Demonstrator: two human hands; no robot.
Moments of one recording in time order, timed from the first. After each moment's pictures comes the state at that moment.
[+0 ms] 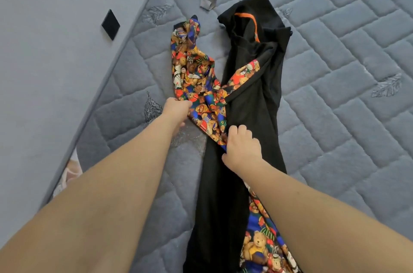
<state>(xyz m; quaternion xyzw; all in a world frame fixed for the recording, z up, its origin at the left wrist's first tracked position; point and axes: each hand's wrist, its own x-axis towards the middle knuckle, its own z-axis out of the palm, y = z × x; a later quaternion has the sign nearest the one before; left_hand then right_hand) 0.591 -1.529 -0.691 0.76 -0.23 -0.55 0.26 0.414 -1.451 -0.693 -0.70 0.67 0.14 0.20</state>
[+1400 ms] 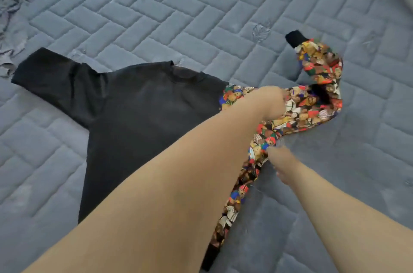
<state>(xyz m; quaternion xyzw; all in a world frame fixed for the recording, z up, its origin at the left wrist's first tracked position) -0.157 -1.390 -0.538 0.34 -0.85 -0.40 -0.11 -0.189 -1.257 -0.634 -0.04 0.86 -0.23 0.45</state>
